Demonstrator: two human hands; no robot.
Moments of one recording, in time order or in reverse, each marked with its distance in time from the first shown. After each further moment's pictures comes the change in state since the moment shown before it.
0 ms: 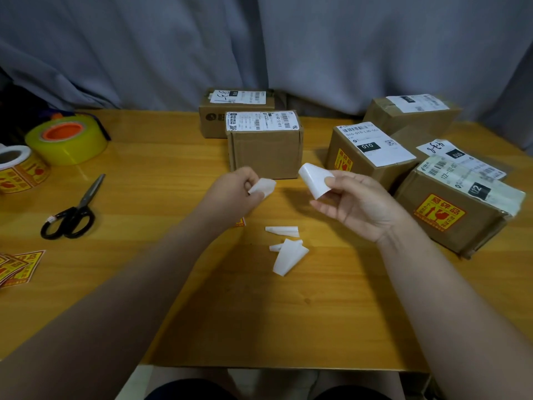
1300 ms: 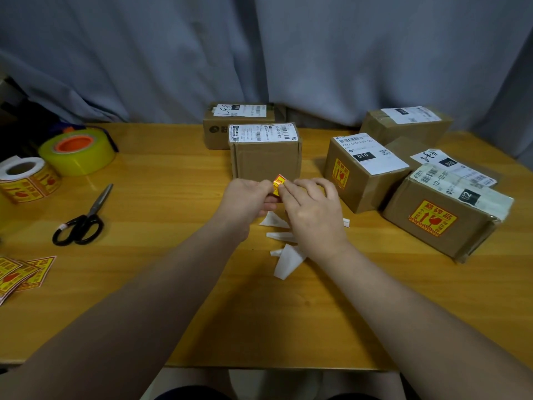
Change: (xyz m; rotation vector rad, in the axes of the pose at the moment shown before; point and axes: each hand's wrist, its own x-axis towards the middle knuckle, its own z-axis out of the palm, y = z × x) left_hand 0.001 0.038 0.012 -0.736 0.096 -0.495; right_hand 0.022 0.058 0.031 -1.963 0.403 -1.277
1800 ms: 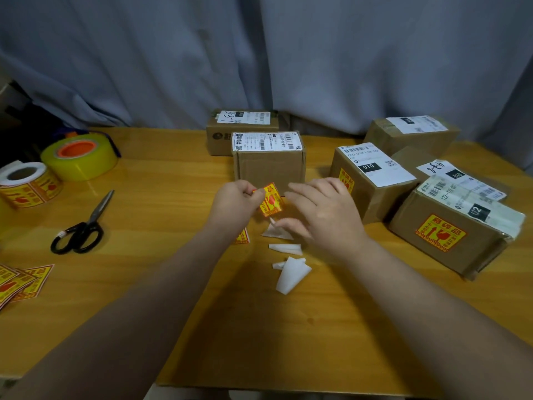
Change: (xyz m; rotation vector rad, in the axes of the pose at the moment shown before) left_hand 0.028 -0.013 -0.022 0.389 0.048 0.325; right_hand 0.012 0.030 -0.004 0.183 -0.093 -0.099
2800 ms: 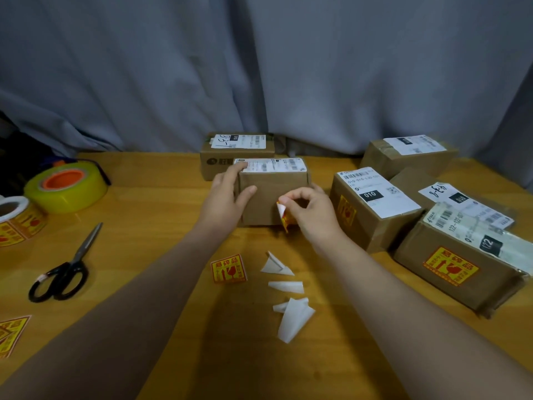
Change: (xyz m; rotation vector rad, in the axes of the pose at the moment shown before) left_hand 0.066 -0.001 -0.012 0.141 0.050 0.225; right_hand 0.060 0.007 0.027 0.978 -0.088 1.022
